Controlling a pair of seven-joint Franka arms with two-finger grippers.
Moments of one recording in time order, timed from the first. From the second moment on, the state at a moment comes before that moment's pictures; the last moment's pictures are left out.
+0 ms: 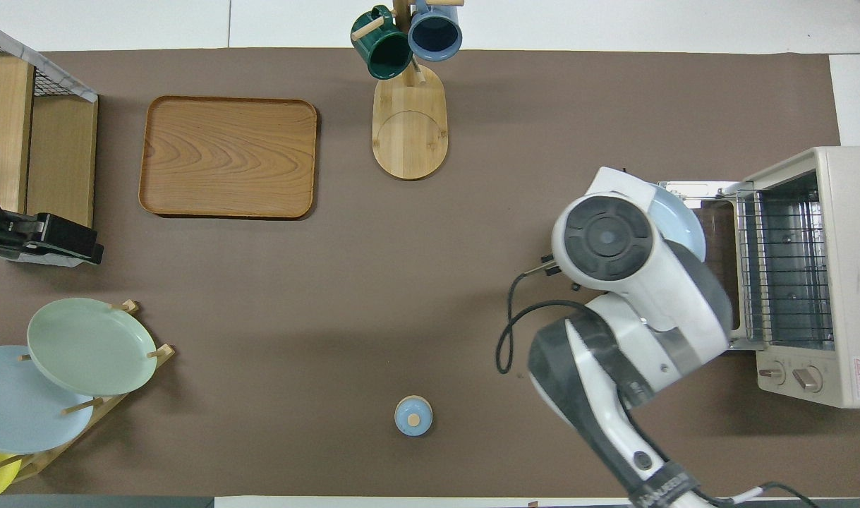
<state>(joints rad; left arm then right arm) -0.05 -0.04 -0.05 -1.59 -0.03 1.43 0.05 0.32 0.04 0.06 -2.03 -0.31 2.02 0.22</state>
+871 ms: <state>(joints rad) -0.05 -0.04 -0.05 -1.59 -0.03 1.43 0.05 -0.10 -0.09 0.04 -2.28 -0.23 2.25 -0.35</state>
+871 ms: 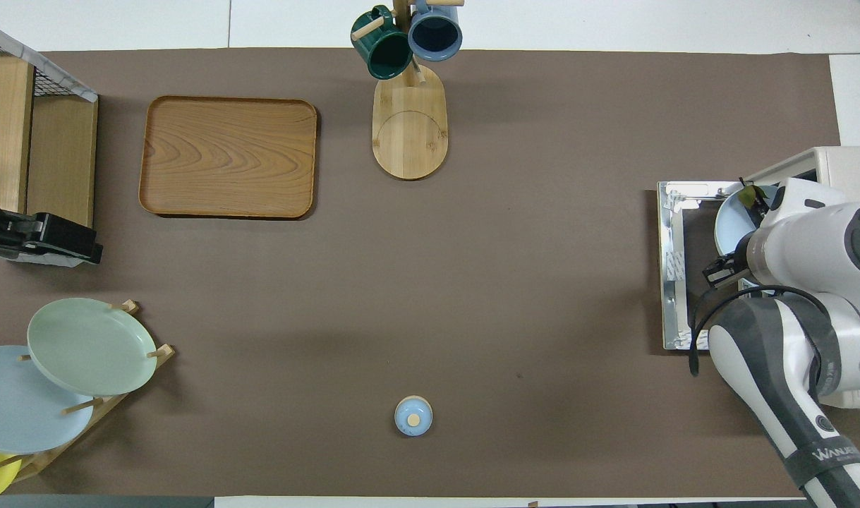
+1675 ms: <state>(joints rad) -0.04 -0.04 -0.04 -1.59 -0.03 1.43 0.05 -0.10 -0.10 0.02 -2.24 -0.15 2.14 -0.37</state>
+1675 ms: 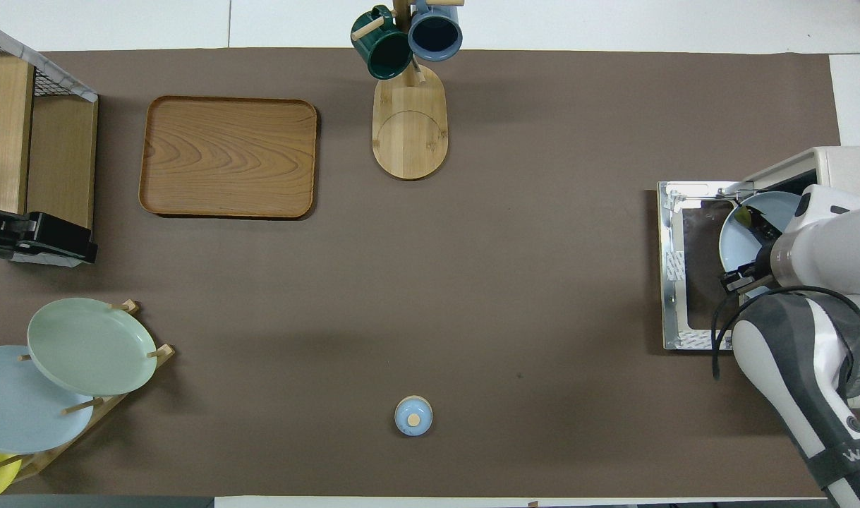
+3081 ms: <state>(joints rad) -0.04 -0.04 -0.04 -1.59 -0.03 1.43 0.05 0.00 -0.02 0.01 -1.72 -0.06 1.61 -0.17</state>
